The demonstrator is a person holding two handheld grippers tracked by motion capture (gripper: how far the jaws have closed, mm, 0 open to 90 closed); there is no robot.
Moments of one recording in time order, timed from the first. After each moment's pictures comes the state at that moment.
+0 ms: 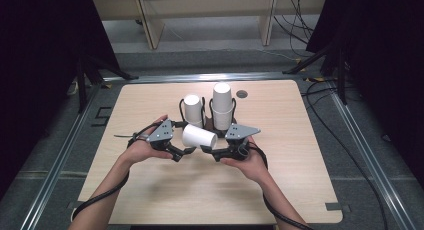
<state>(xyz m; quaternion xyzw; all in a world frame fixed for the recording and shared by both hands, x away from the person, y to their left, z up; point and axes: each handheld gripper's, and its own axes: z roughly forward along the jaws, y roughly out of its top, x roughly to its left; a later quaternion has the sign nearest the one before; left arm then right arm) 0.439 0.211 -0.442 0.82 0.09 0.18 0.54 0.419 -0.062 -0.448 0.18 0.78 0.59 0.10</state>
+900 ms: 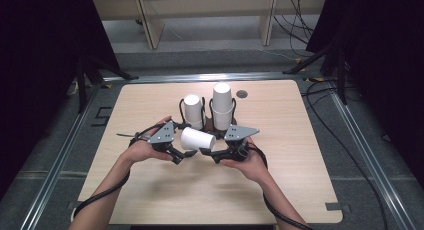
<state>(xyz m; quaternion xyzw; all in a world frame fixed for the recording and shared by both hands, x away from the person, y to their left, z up) 0.440 0.208 -0.447 0.82 0.05 0.17 0.54 0.419 -0.060 -0.449 0.16 0.78 0.59 0.10</state>
